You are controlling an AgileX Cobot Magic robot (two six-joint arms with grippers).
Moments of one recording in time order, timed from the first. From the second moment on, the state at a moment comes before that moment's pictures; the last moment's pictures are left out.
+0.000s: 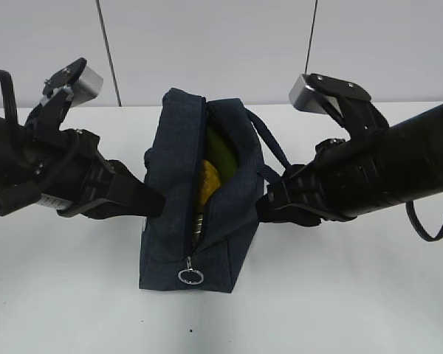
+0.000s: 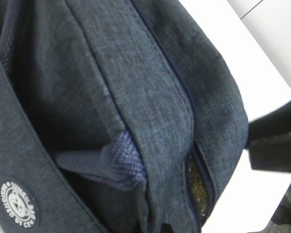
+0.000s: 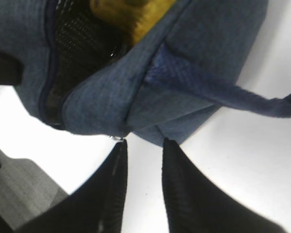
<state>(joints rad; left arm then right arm) -0.37 1.47 -0.81 -1.12 0.69 1.01 0.40 1.46 -0.83 0.95 0.51 -0.72</state>
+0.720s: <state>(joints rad) -0.37 1.47 -0.81 -1.12 0.69 1.01 0.40 1.47 -0.57 1.77 0.67 -1.78</state>
